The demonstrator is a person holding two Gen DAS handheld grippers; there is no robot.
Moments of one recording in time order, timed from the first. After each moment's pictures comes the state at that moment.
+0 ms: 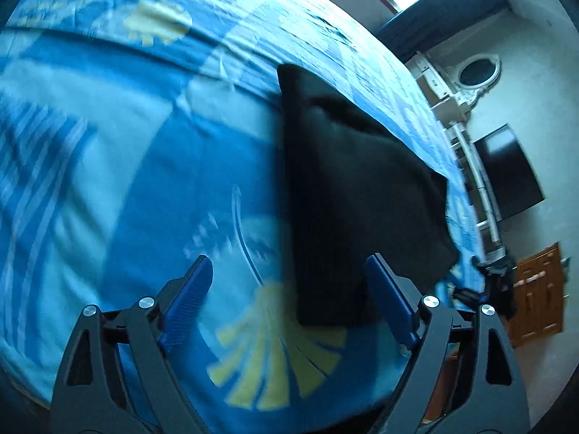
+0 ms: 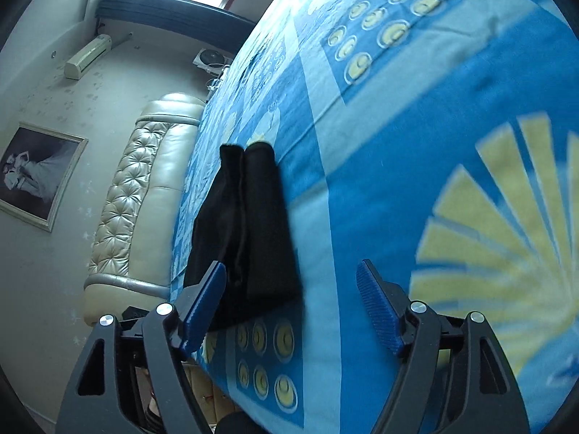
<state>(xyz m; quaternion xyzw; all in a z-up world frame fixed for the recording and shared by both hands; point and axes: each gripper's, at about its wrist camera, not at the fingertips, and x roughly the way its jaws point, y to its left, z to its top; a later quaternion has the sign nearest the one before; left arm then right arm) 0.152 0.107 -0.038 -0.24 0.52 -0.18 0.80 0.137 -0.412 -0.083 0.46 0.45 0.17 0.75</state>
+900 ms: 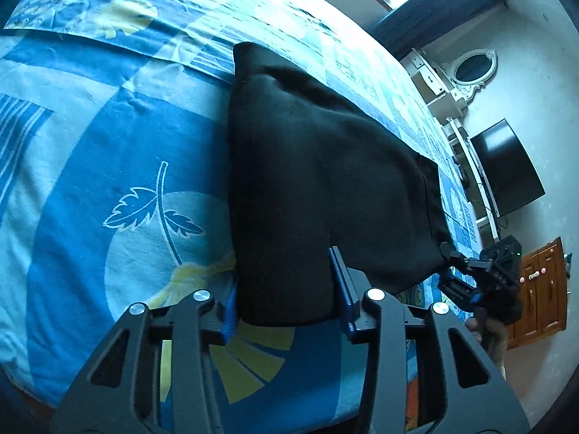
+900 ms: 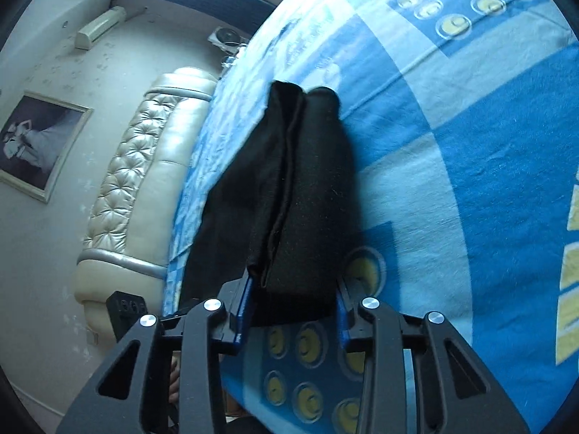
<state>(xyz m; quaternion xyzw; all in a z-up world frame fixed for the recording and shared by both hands) 0.155 0.048 -0.032 -0.22 0.51 -0.18 0.81 0.167 -0.332 -0.065 0.42 0.46 0.21 0.76</state>
